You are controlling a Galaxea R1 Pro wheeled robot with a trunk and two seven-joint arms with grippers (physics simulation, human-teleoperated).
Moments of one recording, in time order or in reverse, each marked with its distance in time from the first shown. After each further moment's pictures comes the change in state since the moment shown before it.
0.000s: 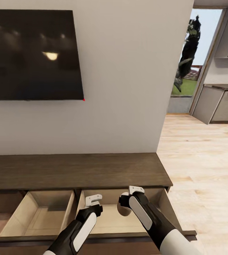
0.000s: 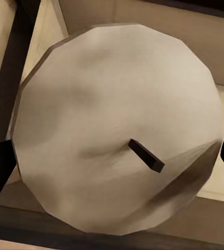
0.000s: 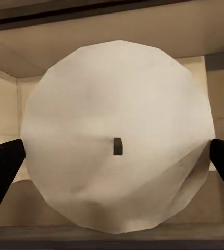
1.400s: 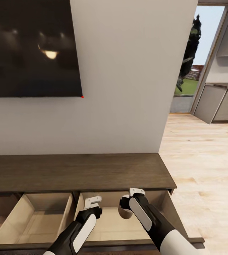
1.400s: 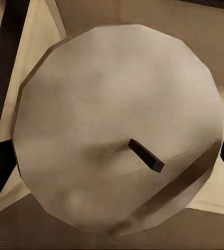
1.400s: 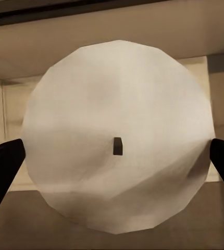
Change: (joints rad) left arm 0.000 0.003 -0.002 0.028 0.003 -0.002 -0.002; right arm 0.000 0.000 0.001 0.034 0.000 0.001 0.000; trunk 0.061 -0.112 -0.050
